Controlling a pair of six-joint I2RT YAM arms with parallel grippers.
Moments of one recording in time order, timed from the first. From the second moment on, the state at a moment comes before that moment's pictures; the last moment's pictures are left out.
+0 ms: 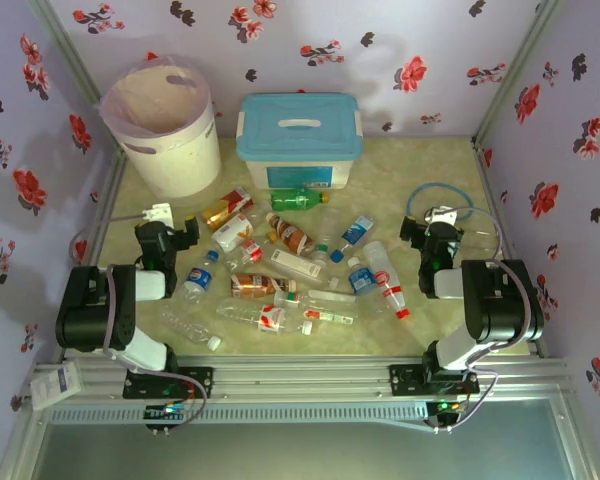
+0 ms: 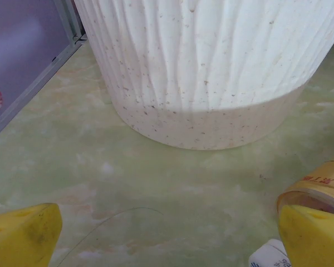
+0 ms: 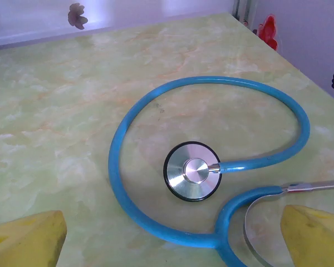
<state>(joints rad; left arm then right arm) -0.01 1.54 0.40 0.78 -0.15 -0.04 0.02 1.56 0.37 0.79 0.20 0.13</state>
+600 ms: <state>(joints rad) -0.01 1.54 0.40 0.77 -0.15 -0.04 0.02 1.56 0.38 0.79 0.20 0.13</state>
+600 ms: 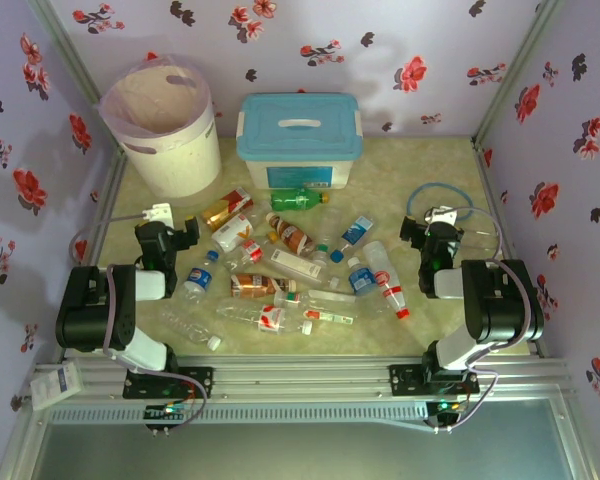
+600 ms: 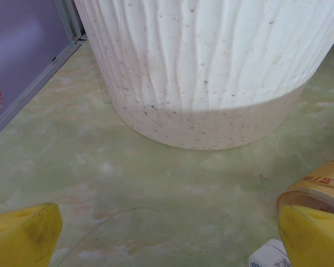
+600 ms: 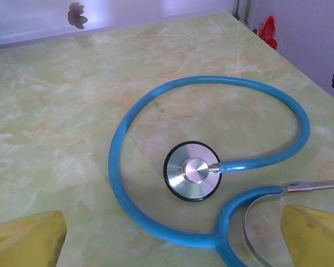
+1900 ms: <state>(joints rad) -0.11 1.00 0.83 -0.33 0.40 -0.55 0.26 1.27 1.05 -1.06 -0.07 0.33</state>
